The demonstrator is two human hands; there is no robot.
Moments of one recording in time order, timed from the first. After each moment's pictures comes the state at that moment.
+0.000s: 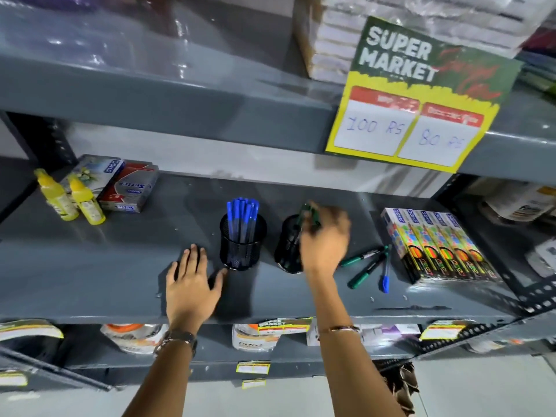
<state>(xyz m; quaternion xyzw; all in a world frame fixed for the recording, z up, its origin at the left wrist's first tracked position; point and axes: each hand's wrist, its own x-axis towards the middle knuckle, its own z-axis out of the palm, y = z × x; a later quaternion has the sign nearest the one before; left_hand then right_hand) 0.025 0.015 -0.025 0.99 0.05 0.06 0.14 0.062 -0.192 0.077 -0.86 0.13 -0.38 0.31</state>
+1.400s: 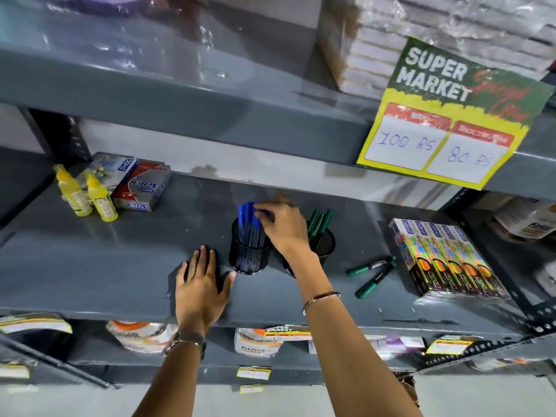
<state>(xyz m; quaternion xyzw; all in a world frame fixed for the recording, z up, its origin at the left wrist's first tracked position) 0.025 0.014 -0.025 0.98 0.05 0.06 0.17 0.098 -0.136 0.098 -0.94 -0.11 -0.11 0.32</state>
